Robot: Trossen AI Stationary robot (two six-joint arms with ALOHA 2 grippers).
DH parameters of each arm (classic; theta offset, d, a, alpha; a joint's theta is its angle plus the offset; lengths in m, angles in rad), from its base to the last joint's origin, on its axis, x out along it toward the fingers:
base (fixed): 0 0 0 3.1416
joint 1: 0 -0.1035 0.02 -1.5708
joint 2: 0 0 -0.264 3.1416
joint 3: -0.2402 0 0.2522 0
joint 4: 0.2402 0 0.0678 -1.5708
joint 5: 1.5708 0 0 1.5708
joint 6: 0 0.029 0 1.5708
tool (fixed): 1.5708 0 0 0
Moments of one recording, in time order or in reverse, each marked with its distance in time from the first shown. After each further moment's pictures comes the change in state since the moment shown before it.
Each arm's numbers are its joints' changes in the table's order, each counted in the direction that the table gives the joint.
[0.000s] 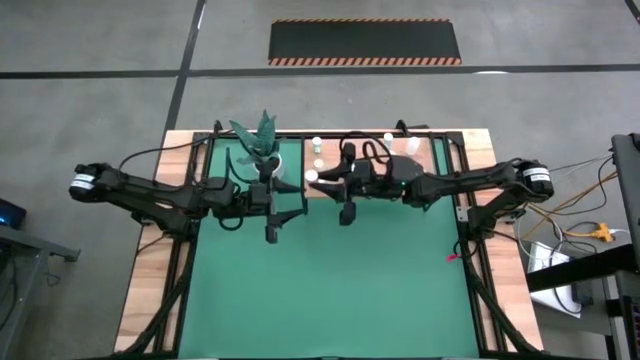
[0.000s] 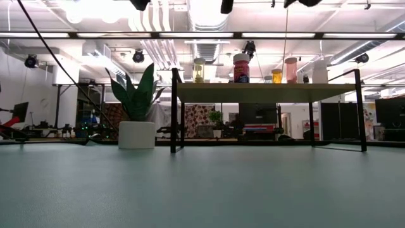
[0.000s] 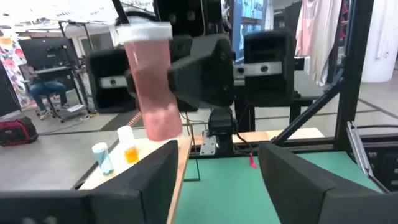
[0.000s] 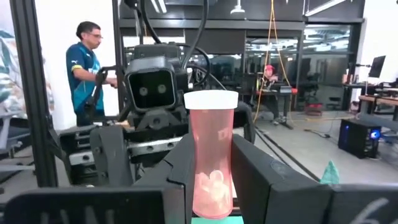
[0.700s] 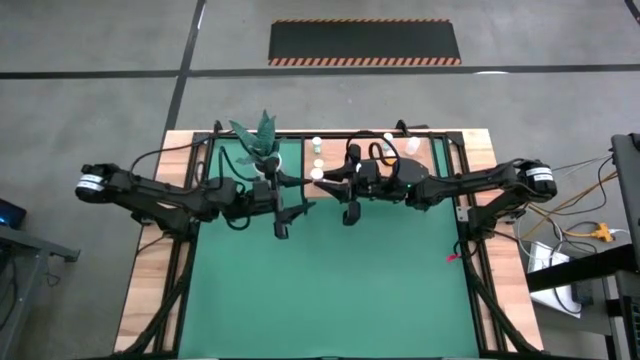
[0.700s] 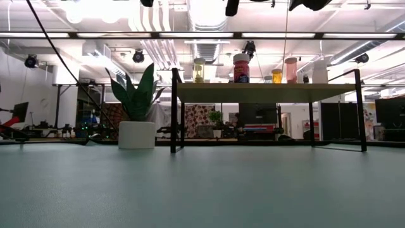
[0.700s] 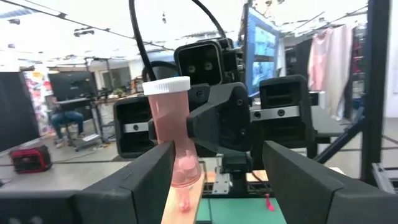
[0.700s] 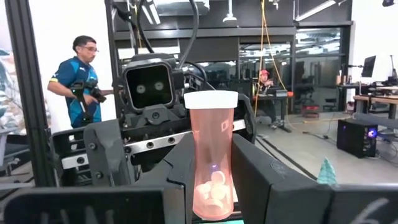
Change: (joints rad) left arm -0.031 -0.129 0.000 -0.268 -0.022 0.037; right arm -0.024 0.002 0.069 -0.088 0.026 0.040
